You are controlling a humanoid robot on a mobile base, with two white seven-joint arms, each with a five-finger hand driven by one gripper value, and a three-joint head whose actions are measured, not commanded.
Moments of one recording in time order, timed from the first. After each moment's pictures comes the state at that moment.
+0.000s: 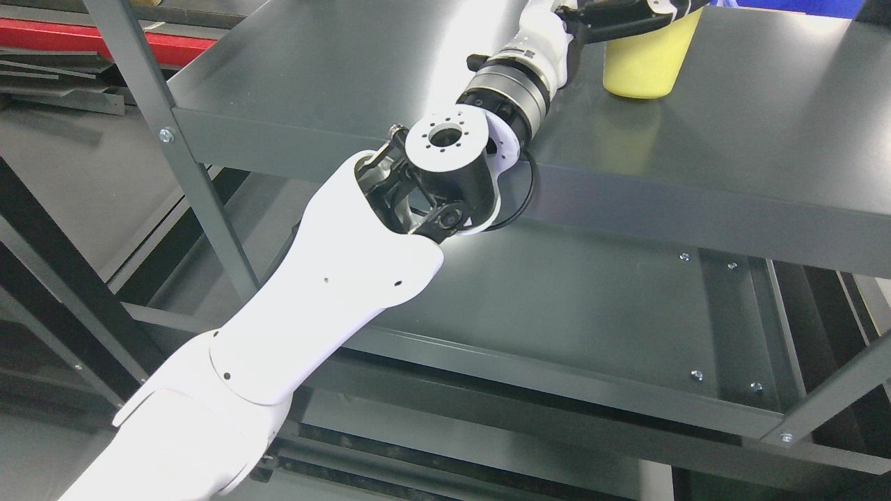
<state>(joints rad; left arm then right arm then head) -1.24 0.00 -0.70 -1.54 0.85 0.42 0.57 0.00 0.00 0.00 -0.24 0.00 0.09 -0.12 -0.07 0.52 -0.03</state>
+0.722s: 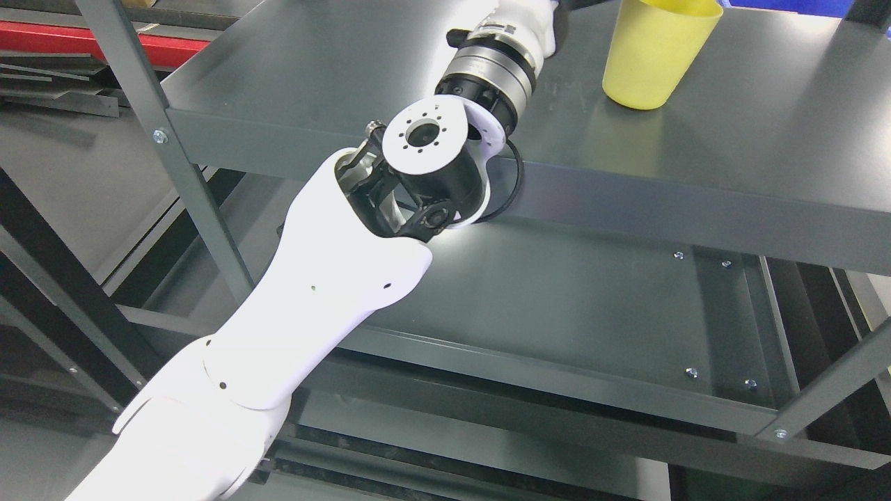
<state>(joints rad) -1.21 0.00 -0.63 -1.60 0.76 0.36 0.56 0.00 0.00 0.00 -0.24 0.00 0.09 -0.12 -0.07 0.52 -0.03</state>
